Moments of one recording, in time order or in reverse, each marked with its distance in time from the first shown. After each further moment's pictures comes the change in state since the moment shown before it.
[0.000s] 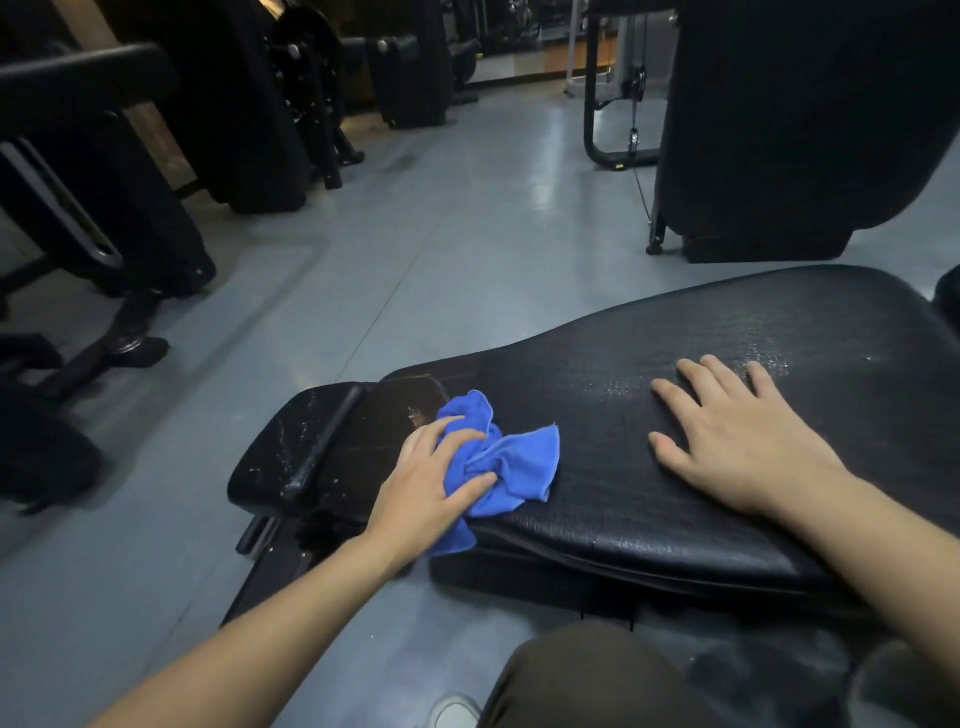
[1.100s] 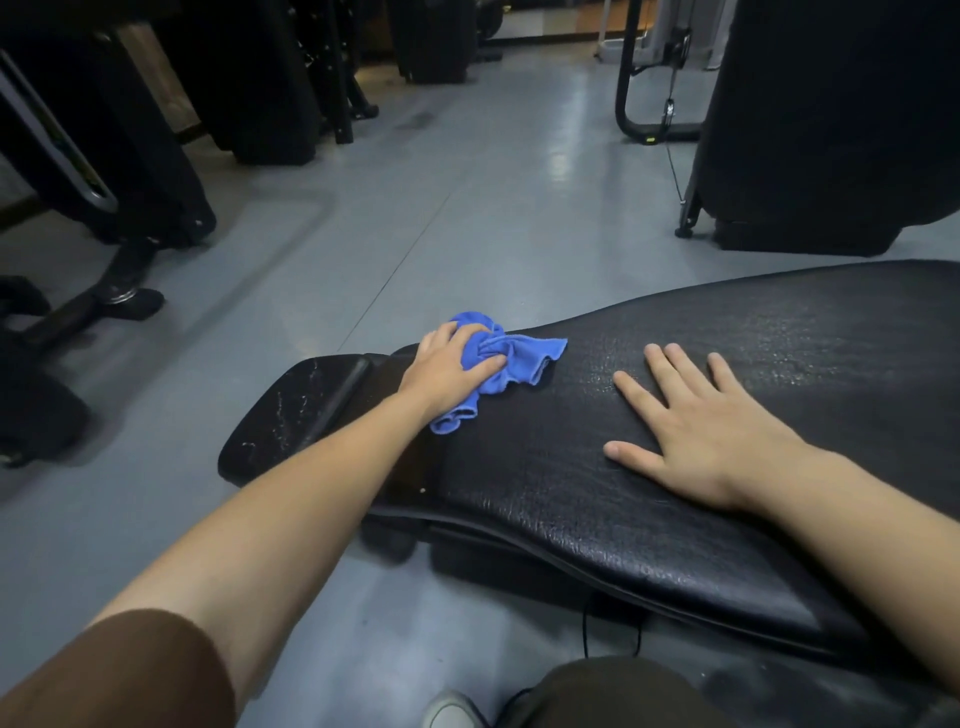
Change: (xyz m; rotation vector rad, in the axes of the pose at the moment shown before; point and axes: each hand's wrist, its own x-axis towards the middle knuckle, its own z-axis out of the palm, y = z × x) left_hand 0.147 -0.058 0.003 0.027 -0.071 -0.182; right_hand 0.057 -0.050 0.003 -0.014 -0.171 -0.198
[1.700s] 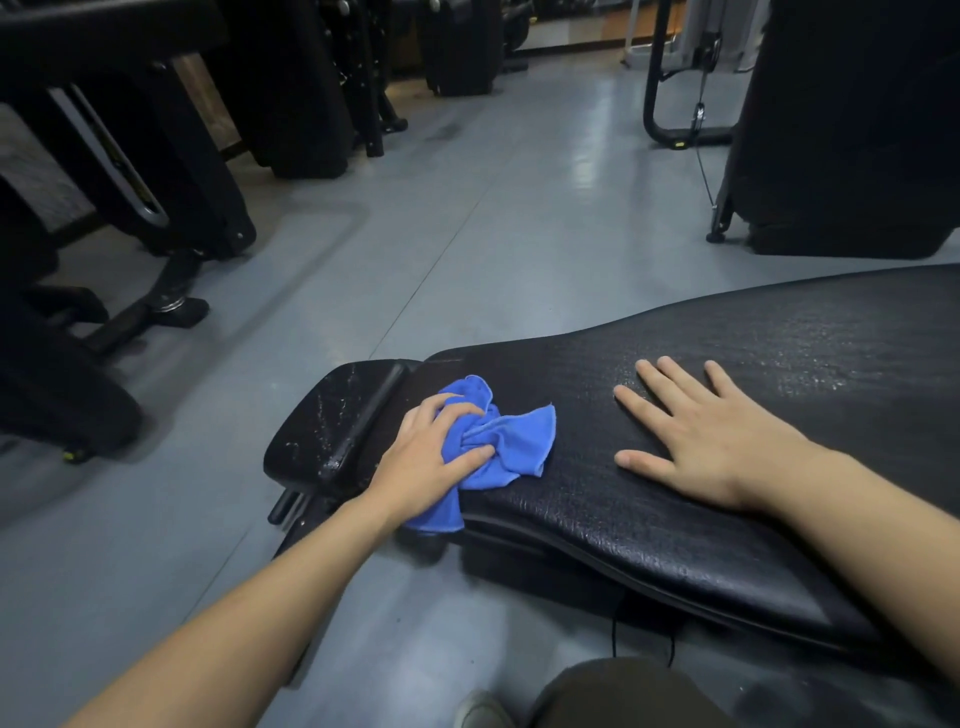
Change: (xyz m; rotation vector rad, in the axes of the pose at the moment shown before) left_hand -0.119 -0.039 -0.013 -0.080 0.025 0.058; right_hand 0.011 -0.013 -0.002 -0.018 -0.001 -0.110
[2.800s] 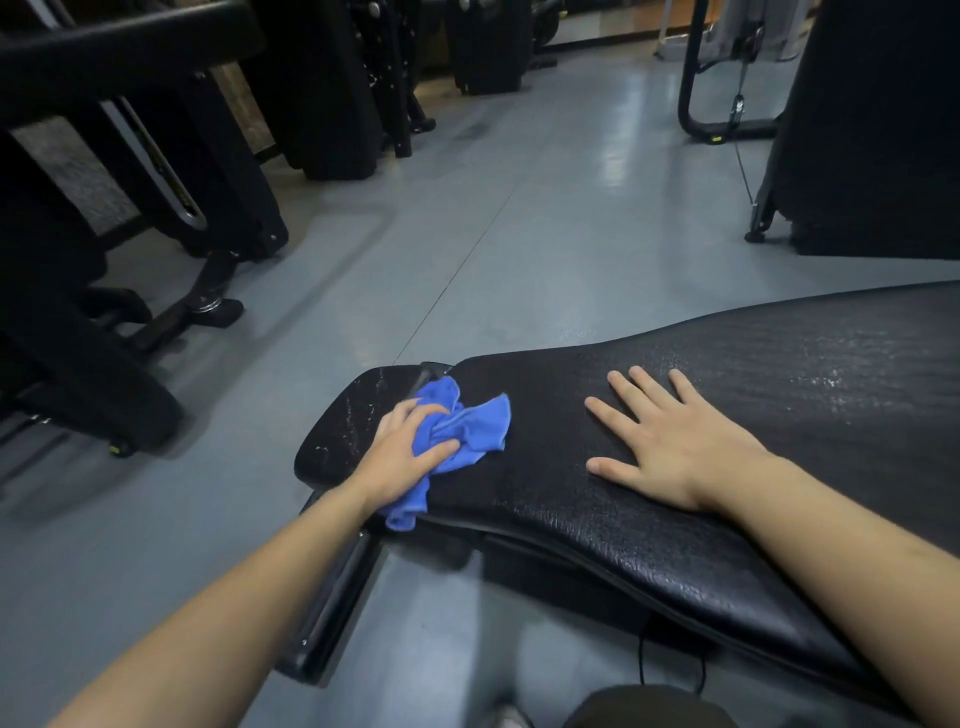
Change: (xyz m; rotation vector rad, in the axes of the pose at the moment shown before) left_hand 0.014 -0.069 -0.032 -0.037 -0.020 -0.152; right_hand 0.046 -0.034 -0.008 0.018 0.025 -0.101
